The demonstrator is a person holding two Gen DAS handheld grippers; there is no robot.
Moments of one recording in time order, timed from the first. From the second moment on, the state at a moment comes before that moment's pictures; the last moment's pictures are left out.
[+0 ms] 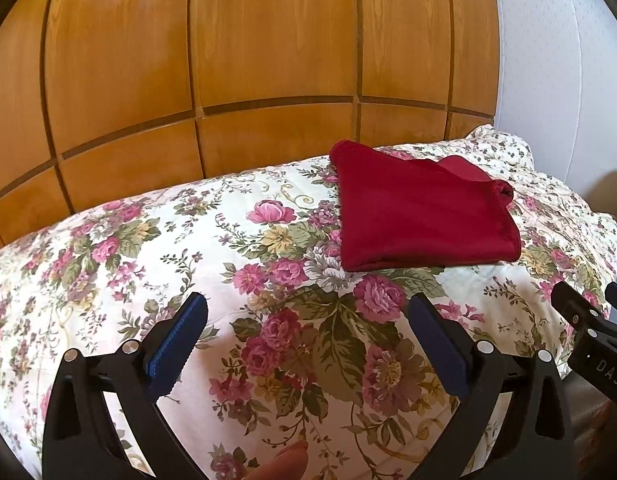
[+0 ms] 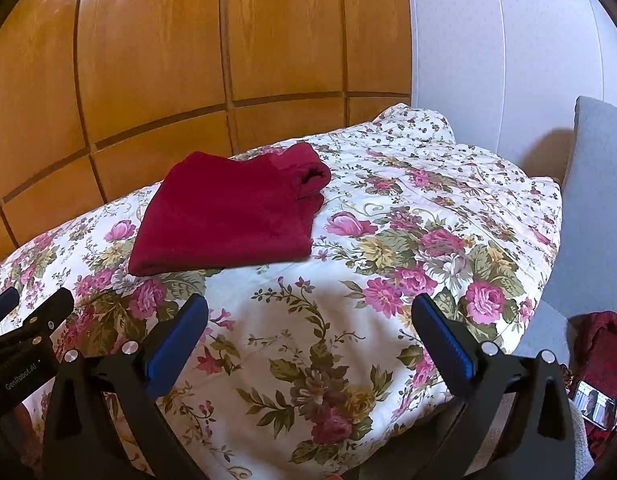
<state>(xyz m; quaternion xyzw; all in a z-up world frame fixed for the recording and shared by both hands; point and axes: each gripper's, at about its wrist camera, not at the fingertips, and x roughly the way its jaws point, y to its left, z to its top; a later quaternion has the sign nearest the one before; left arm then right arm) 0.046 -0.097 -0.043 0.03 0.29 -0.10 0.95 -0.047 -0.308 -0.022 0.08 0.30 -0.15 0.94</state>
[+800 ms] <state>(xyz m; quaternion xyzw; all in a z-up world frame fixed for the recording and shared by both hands) 0.047 -0.098 -0.045 0.04 0.29 -0.10 0.95 -0.045 -0.308 -0.026 0.09 0.30 -0.15 0.94</state>
